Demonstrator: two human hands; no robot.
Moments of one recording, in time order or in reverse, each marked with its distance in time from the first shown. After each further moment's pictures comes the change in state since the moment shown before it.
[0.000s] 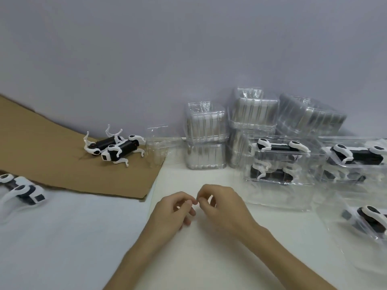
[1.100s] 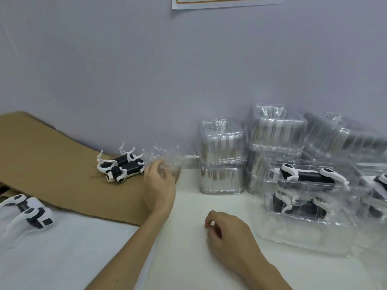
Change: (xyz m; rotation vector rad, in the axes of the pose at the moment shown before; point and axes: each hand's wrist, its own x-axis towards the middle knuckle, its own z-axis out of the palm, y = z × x) left_hand 0.136 0.004 -0.043 0.133 0.895 0.073; right_hand 0.036 0.024 0.032 -0.068 -0.009 -0.078
